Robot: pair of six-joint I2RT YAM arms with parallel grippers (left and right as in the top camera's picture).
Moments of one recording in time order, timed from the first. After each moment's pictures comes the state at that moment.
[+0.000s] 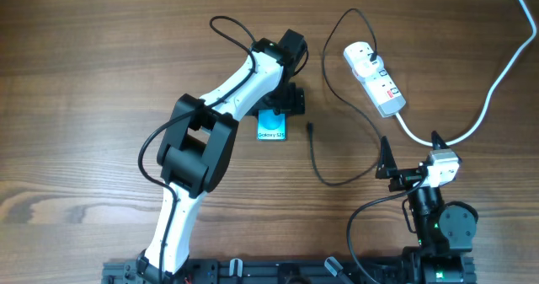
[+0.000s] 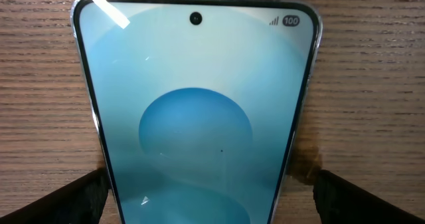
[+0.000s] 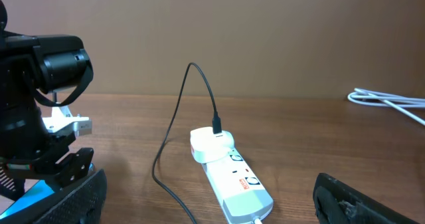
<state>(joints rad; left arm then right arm) -0.55 2.31 1.81 -1.07 0.02 -0.54 -0.01 0.02 0.01 0.00 -0.12 0.01</state>
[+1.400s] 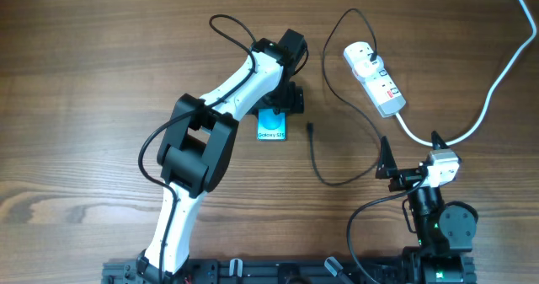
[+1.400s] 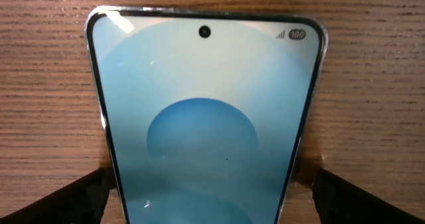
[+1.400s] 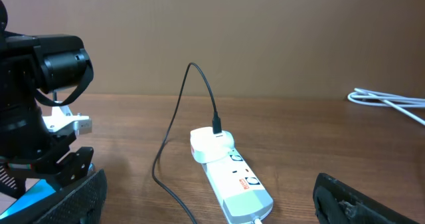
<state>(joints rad) -0.55 2.31 1.81 -1.06 0.00 -0.54 -0.01 0.02 0.01 0.00 -0.12 0.01</state>
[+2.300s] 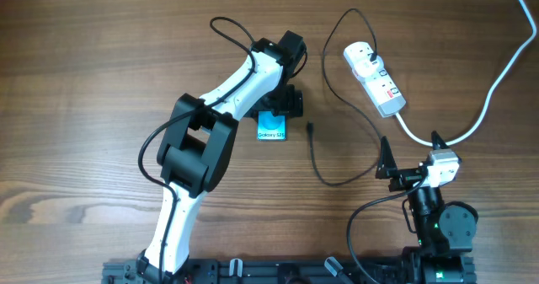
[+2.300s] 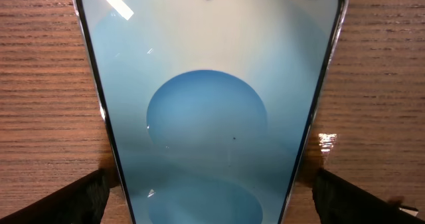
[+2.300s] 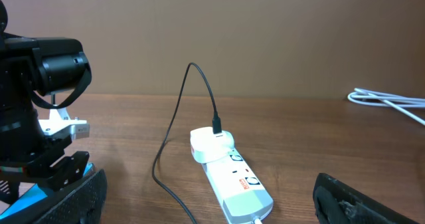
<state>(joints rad) -0.55 2.31 1.81 -1.10 0.01 -0.52 -0.01 0.02 0.01 0.00 -0.12 0.01</state>
